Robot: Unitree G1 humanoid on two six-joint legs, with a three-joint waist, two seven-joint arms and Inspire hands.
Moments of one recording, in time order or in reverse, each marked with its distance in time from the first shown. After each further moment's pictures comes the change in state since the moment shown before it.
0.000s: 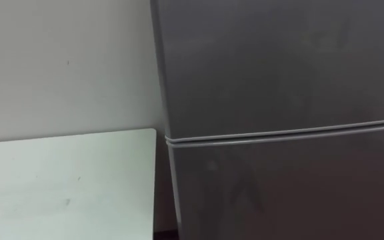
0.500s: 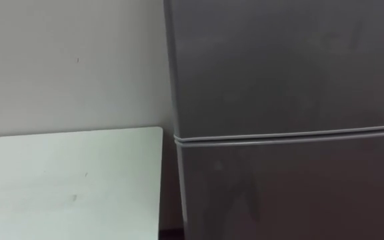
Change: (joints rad) left arm 0.000 0.006 -0.005 0.001 0.005 -0.003 0.001; right arm -0.016 0.000 0.033 0.040 0.000 0.010 0.099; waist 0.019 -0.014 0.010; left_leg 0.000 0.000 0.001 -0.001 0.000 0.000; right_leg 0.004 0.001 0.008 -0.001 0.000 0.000
